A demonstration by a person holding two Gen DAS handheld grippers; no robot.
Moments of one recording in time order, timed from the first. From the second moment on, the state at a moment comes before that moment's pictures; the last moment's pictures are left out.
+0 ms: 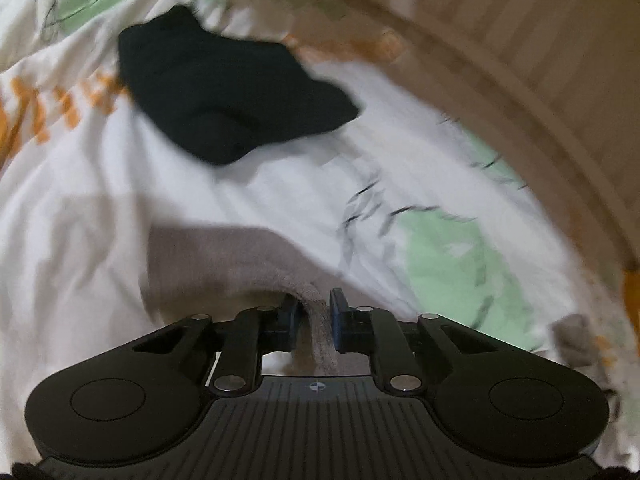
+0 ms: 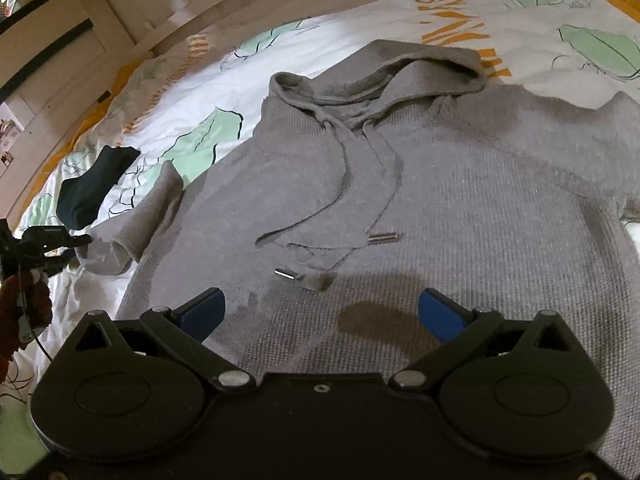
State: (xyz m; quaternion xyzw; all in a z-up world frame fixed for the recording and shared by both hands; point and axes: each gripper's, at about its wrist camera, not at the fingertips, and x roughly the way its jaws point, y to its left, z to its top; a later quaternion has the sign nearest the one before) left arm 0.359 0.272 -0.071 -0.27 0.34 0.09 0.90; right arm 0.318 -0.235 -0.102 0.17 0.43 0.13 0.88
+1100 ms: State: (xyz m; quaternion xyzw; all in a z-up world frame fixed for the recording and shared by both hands) left arm 0.382 -0.114 -0.008 -0.10 0.35 -0.19 0.91; right arm 0.322 -0.325 -0.027 0.15 0.35 0.02 0.92
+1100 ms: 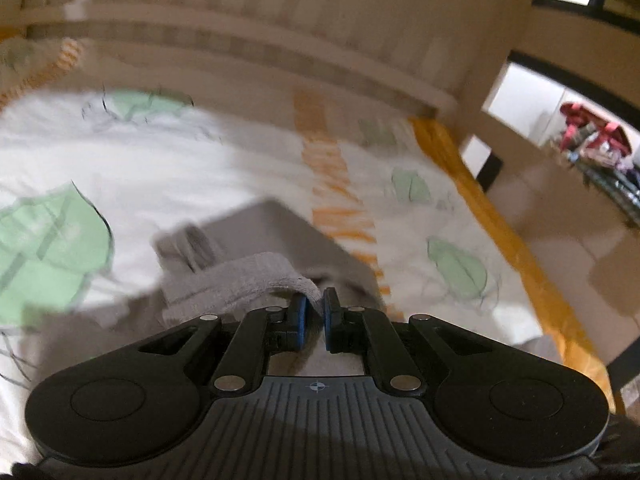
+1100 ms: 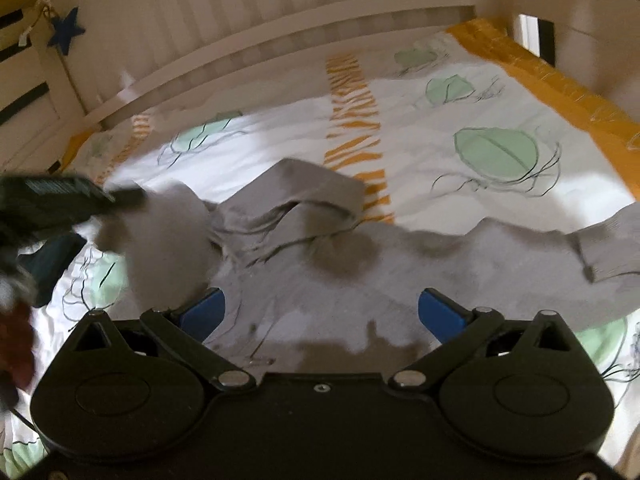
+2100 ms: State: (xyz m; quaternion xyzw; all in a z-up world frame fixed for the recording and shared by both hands) left arm 0.331 -0.005 -0.085 -0.03 0.40 -0.19 0.90; right arm 0.327 -0.346 -0.042 0.18 0.37 0.00 0.91
